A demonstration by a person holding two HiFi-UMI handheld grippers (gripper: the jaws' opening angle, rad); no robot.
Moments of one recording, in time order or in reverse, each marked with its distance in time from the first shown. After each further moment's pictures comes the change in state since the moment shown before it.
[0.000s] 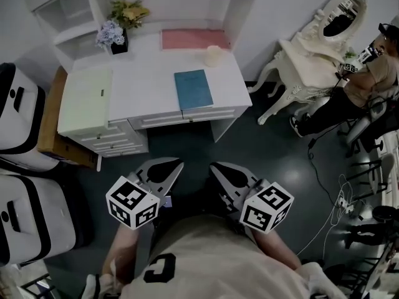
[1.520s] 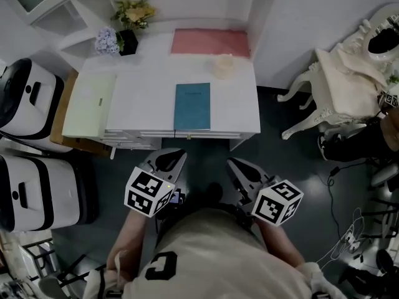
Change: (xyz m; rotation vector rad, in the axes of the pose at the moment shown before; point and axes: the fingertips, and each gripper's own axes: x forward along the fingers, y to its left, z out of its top) left arm 0.167 0.085 0.016 0.061 0.247 0.368; right arm 0.019 -0.208 0.066 0.227 0.071 0.127
